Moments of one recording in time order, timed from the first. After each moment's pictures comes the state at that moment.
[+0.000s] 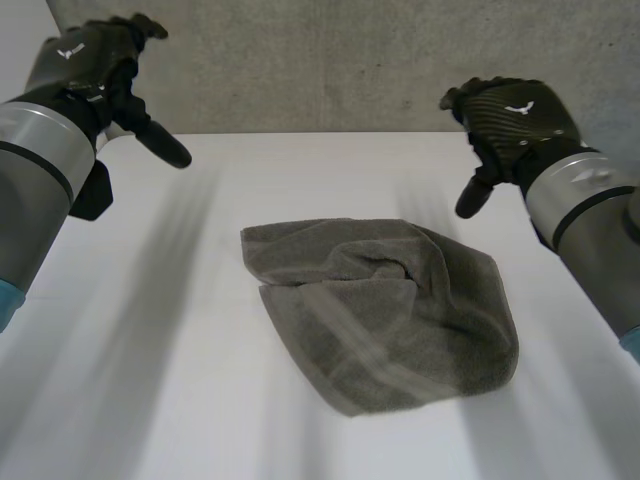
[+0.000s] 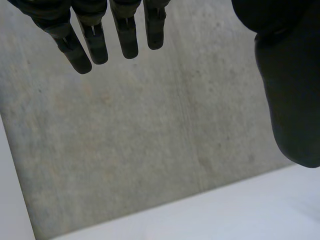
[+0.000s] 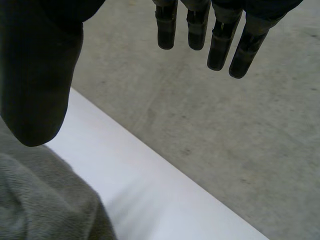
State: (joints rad) left arm 4.31 -1.71 -1.29 3.07 -1.69 3.06; right arm 2.02 -1.39 1.37 0.06 1.57 2.89; left_hand 0.27 0.27 0.25 0.27 0.22; right_hand 0.24 0.25 0.24 0.25 0.06
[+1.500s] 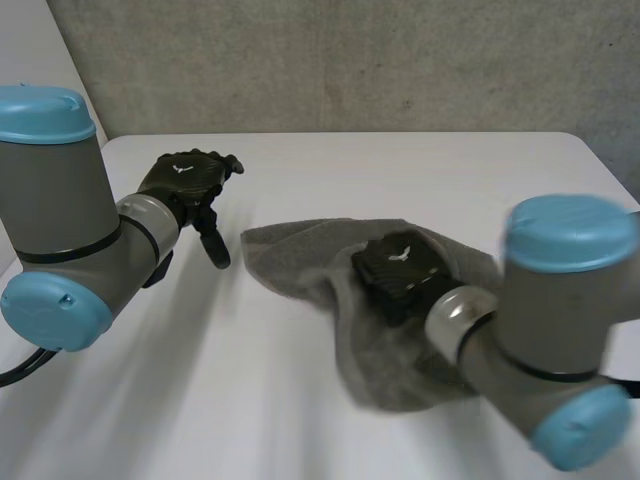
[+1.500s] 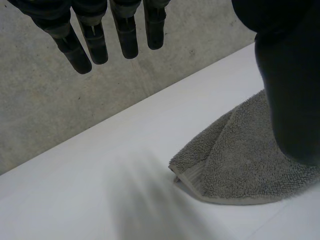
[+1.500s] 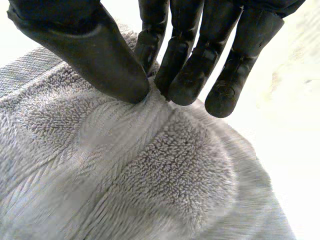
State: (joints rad) left arm 4.27 -2.01 -1.26 3.00 -1.59 3.30; right arm 2.16 -1.21 1.56 -0.01 1.43 2.78; left_hand 0.27 0.27 0.25 0.27 0.22; right_hand 1.34 1.31 1.33 1.34 1.17
